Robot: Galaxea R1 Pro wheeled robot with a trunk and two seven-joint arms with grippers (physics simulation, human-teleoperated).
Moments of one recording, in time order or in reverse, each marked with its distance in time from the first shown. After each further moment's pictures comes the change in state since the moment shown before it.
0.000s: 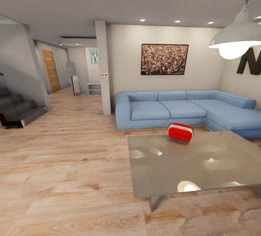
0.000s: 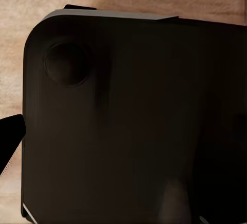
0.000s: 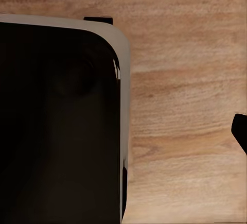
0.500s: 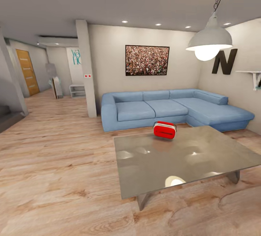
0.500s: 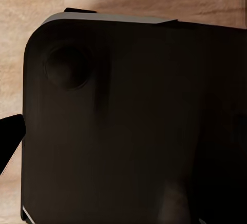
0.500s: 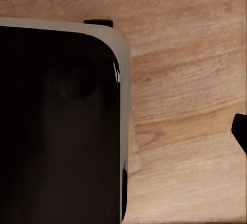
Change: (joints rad) left arm 0.000 0.000 0.000 0.000 0.000 0.000 0.000; right arm 0.000 0.000 0.000 0.000 0.000 0.000 0.000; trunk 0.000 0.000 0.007
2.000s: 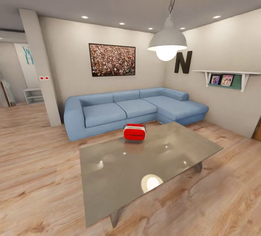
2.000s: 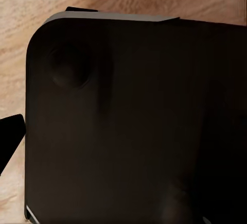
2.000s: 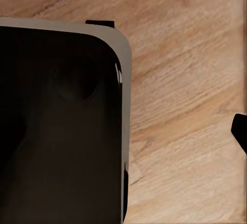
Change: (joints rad) left arm 0.000 0.003 -0.008 0.002 -0.003 0.005 0.002; right arm 0.000 0.002 0.001 0.000 0.001 0.000 0.002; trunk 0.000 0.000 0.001
